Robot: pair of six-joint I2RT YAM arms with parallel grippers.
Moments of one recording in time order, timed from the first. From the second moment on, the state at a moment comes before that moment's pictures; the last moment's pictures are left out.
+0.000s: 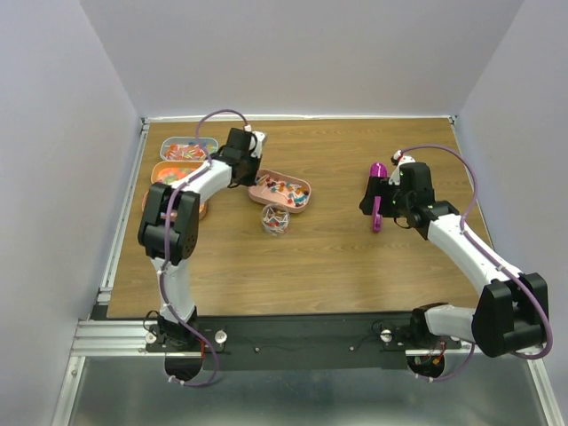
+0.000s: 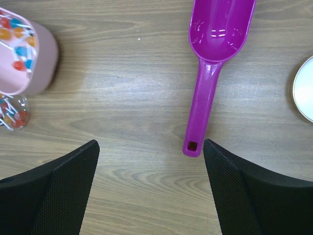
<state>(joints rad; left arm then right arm) -0.33 2.01 1.44 -0.32 0.06 -0.01 0.22 1.25 0.83 -0.31 -0.06 0.26</state>
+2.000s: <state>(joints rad) 0.03 1.42 1.02 -0.56 0.13 0.31 0.24 1.19 0.80 -0.21 -0.28 0.30</state>
